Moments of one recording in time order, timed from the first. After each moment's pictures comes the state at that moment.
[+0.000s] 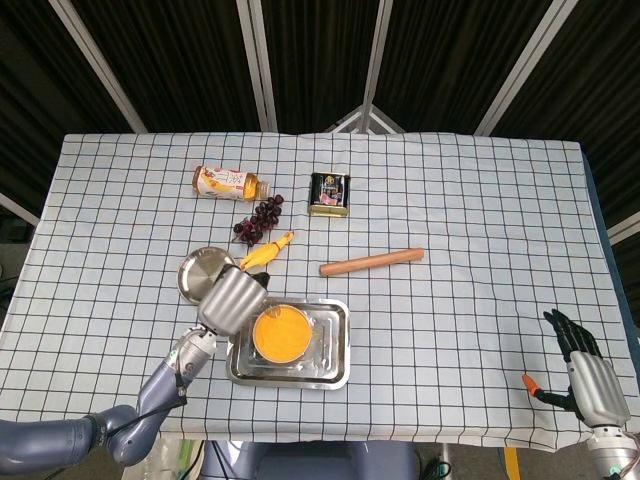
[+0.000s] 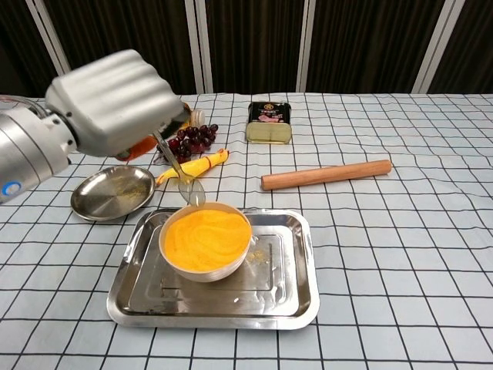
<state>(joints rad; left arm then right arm) -0.68 -1.59 -0.15 -1.65 1.37 1.20 1.25 0.04 -1.04 0.01 -1.79 -1.42 1.36 0.18</state>
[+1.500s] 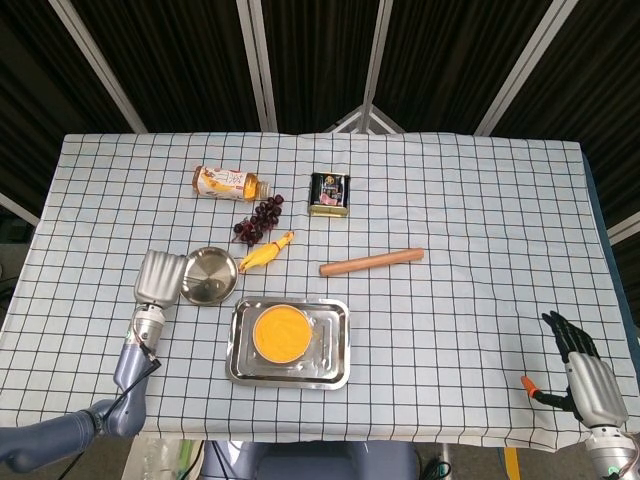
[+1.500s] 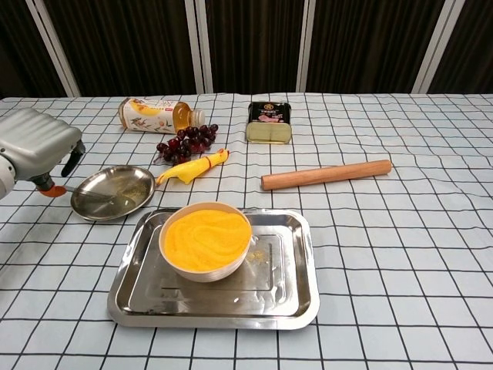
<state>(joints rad) -0.60 -1.70 -0.17 -1.23 1.08 1.20 0.95 0.04 -1.04 0.01 -1.80 -1.41 1.34 0.17</state>
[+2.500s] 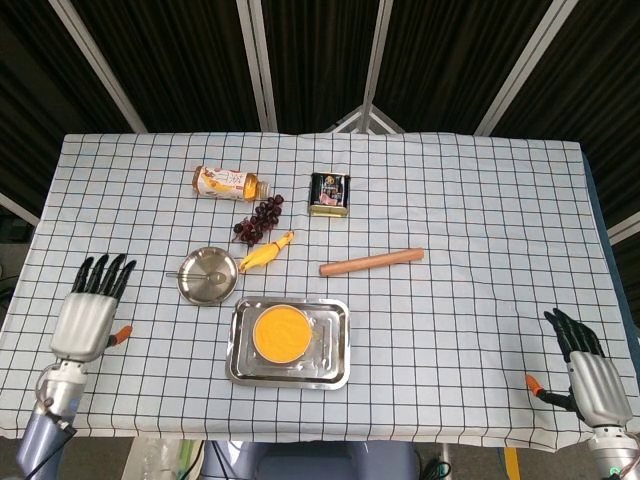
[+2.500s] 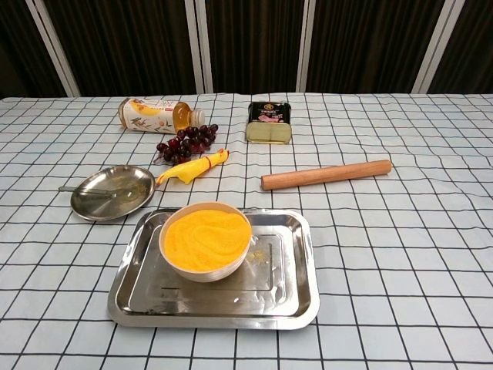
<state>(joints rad) -0.30 -1.29 0.04 -1.70 1.38 1.49 0.50 0.03 -1.05 0.01 -1.76 -1.44 1.38 0.11</state>
